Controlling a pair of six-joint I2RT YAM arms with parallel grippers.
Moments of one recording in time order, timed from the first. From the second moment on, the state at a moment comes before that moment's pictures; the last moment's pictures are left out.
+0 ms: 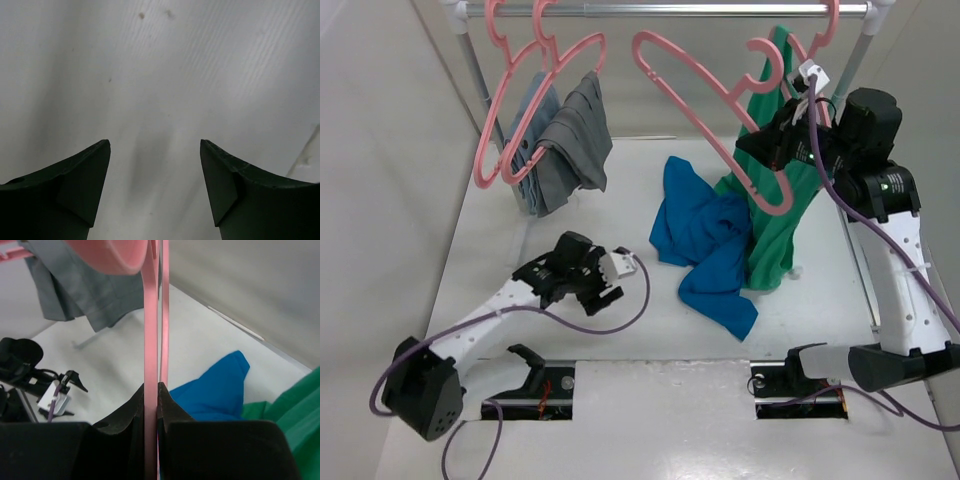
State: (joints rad) left arm -0.53 1.01 0.61 -0.53 0.30 0.55; right arm 0.18 1.31 1.77 -0.62 -0.68 0.00
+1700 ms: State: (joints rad) left arm -0.46 1.61 1.11 -0.54 0.40 1.05; right arm 0.22 1.15 1.55 -0.61 -0.49 -0.15
